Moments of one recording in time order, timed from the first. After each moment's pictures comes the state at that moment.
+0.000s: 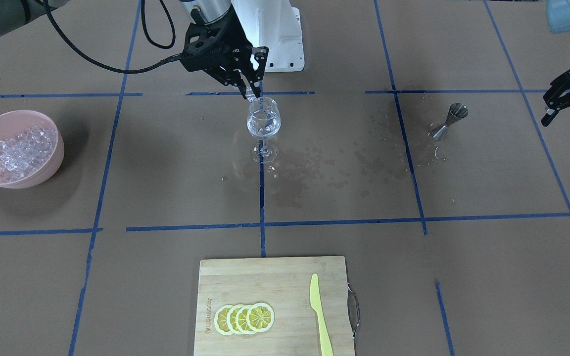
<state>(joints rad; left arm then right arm) -1.28 -1.43 -1.93 -2.14 -2.23 -0.37 0.49 -0.89 1.99 -1.57 1.81 1.48</state>
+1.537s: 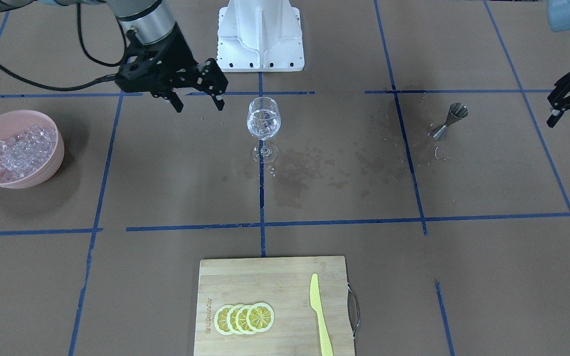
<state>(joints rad) -1.28 -1.41 -1.93 -2.15 -2.15 -0.36 0.70 -1.10 2.06 -1.56 2.01 1.37</state>
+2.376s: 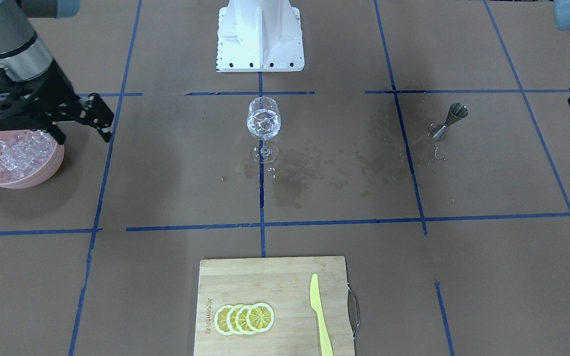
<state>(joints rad) -1.33 -1.33 -1.89 -2.16 -2.22 -0.14 1.13 -1.50 2.03 -1.56 2.13 0.54</state>
